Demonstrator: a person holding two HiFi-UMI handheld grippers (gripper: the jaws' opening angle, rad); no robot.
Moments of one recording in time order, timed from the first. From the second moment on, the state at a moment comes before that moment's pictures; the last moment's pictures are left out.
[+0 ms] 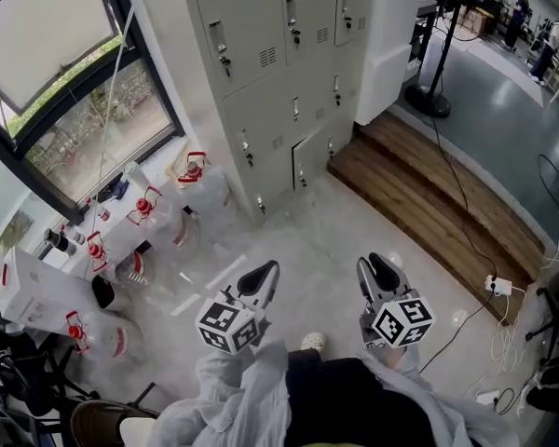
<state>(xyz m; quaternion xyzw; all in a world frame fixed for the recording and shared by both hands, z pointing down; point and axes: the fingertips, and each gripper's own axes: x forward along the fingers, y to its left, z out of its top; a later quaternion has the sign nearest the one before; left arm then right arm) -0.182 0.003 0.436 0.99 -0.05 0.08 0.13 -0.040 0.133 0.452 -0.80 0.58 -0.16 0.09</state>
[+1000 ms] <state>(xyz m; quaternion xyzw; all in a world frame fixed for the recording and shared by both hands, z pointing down) -0.084 -0.044 0.447 0.99 -0.05 0.09 0.13 0.053 0.086 0.464 -0.79 0.58 -0.17 0.09</state>
